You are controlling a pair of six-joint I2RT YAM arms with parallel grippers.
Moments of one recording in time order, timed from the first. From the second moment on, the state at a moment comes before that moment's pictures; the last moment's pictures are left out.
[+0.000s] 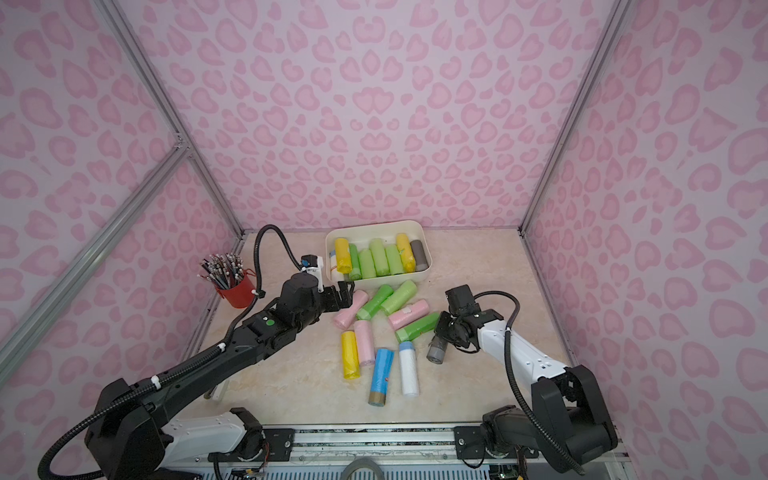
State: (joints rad) left arm -0.67 1.24 0.87 -0.13 -0.19 -0.56; right arm 0.39 1.30 0.74 -0.51 -0.11 0.74
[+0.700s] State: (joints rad) left arm -0.68 1.22 0.86 -0.15 -0.18 -0.56; right arm 0.44 1.55 1.28 -0.69 0.01 0.48
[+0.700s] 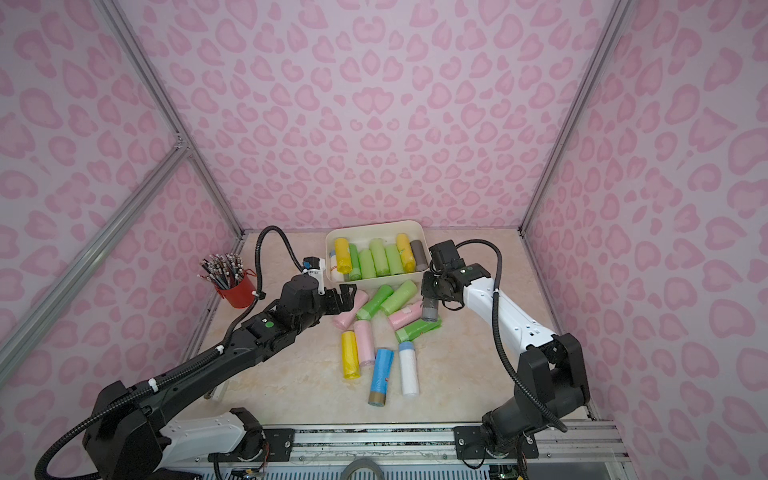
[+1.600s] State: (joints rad) left arm -0.69 1.14 0.82 -0.16 -0.25 -0.57; right arm 0.46 2.12 1.98 -0.79 0.15 0.25
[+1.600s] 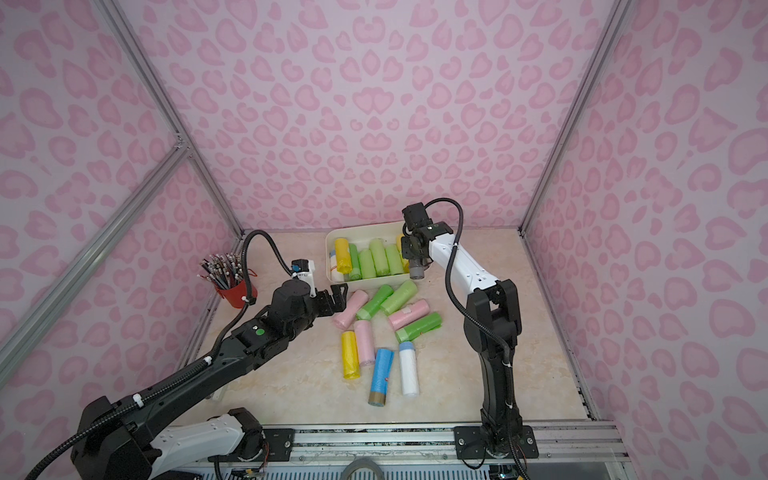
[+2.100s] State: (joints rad) left arm -0.69 1.14 0.81 -0.17 -0.27 -0.59; right arm 0.45 2.43 2.40 -0.91 0.28 0.17
